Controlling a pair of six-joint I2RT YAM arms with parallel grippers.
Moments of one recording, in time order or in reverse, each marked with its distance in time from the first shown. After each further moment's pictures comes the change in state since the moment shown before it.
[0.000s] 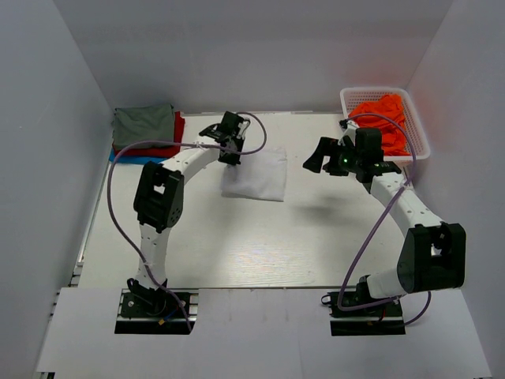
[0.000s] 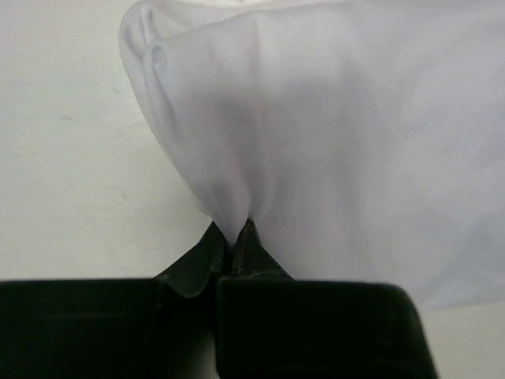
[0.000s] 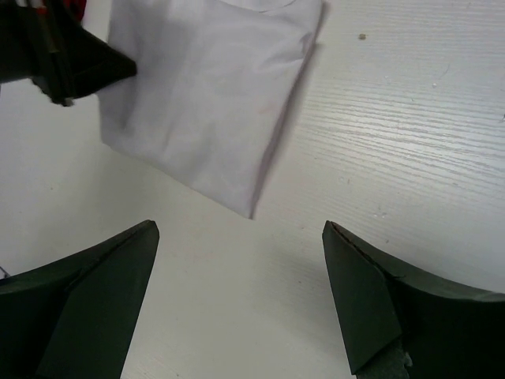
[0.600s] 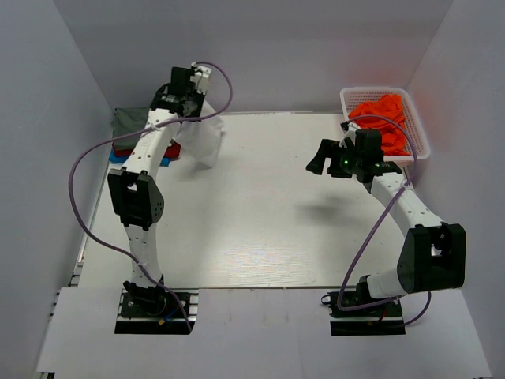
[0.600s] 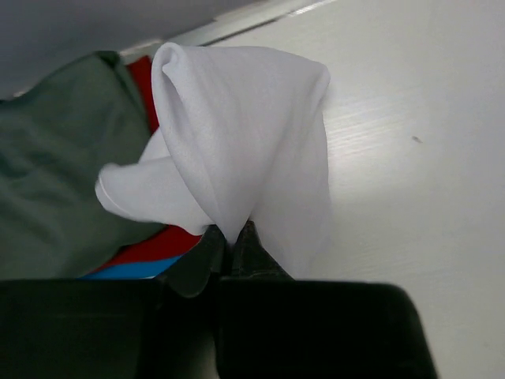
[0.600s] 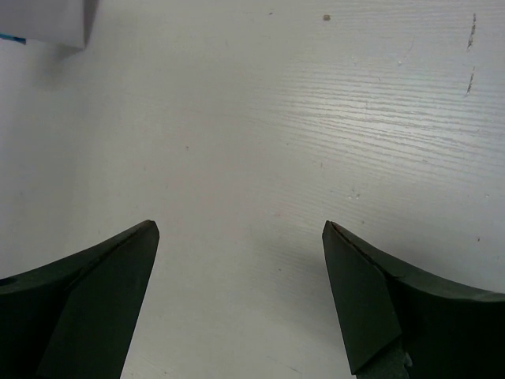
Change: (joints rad) left arm 0.235 -0.087 0.362 -0.153 0.013 0.325; right arm -0.005 -0.006 0.000 -0.045 0.072 -0.023
